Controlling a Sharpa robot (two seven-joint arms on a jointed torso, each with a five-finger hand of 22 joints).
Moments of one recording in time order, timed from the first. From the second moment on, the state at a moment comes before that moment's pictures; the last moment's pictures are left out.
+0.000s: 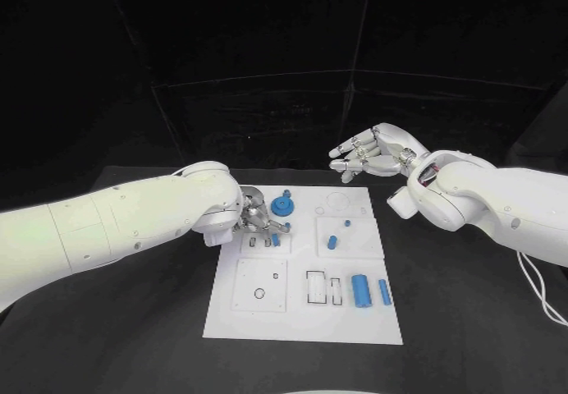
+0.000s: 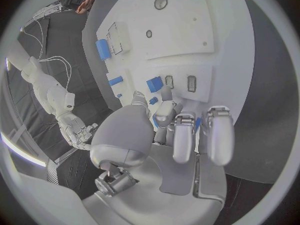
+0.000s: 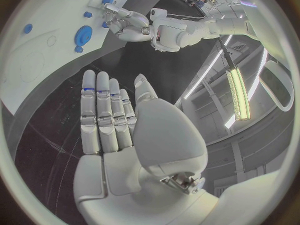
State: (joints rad) left arm 1.37 -0.57 -0.13 1.33 -0.91 0.17 -0.63; left_hand 1.08 0.10 -0.28 0.28 0.05 0.90 0.05 0.66 0.58 1.31 -0.02 1.22 1.12 1.47 -0.07 1.57 1.31 0.05 1.47 0.03 1.47 1.31; right arm 1.33 -0.84 -0.04 1.46 -0.71 -0.29 0.21; right_hand 1.44 0.02 -0.13 0.15 0.20 1.00 0.18 0.08 0.07 1.29 0.10 0.06 0.15 1.34 0.04 0.12 0.26 0.18 1.18 0.15 0.31 0.16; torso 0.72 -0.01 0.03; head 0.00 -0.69
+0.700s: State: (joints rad) left arm 1.37 -0.55 -0.13 1.32 -0.92 0.19 -0.64; left_hand 1.18 0.14 -0.24 0.23 0.05 0.88 0.05 0.68 0.62 1.31 -0.02 1.22 1.13 1.47 -0.07 1.57 1.31 0.05 1.47 0.03 1.47 1.31; right arm 1.33 -0.83 -0.04 1.45 -0.73 -0.28 0.19; right_hand 1.44 0.02 -0.14 0.15 0.22 1.00 0.18 0.08 0.07 1.29 0.11 0.06 0.14 1.33 0.05 0.11 0.26 0.18 1.18 0.15 0.29 0.14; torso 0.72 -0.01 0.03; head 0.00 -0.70
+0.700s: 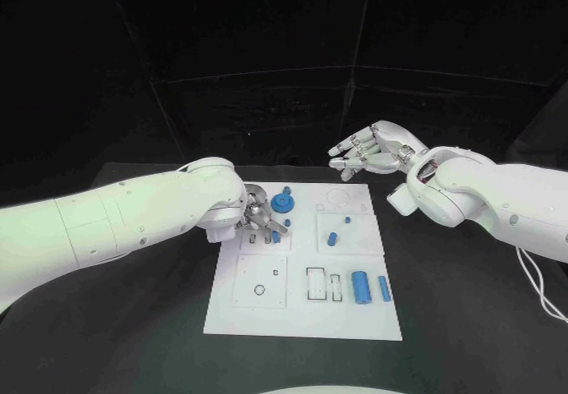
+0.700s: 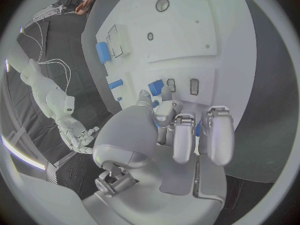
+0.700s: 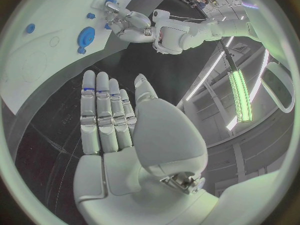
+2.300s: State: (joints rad) left arm 1.37 -0.56 -0.13 1.32 -0.93 0.18 -0.63; left_hand 1.06 0.09 -0.25 0.29 0.05 0.88 0.04 0.69 0.67 1.34 -0.03 1.25 1.16 1.47 -0.08 1.57 1.31 0.05 1.47 0.03 1.47 1.31; right arm 1.33 -0.82 -0.04 1.43 -0.74 -0.28 0.18; right_hand 1.45 0.03 -0.15 0.14 0.23 0.99 0.19 0.08 0.07 1.25 0.12 0.06 0.12 1.31 0.06 0.08 0.26 0.18 1.18 0.16 0.25 0.12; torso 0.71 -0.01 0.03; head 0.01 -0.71
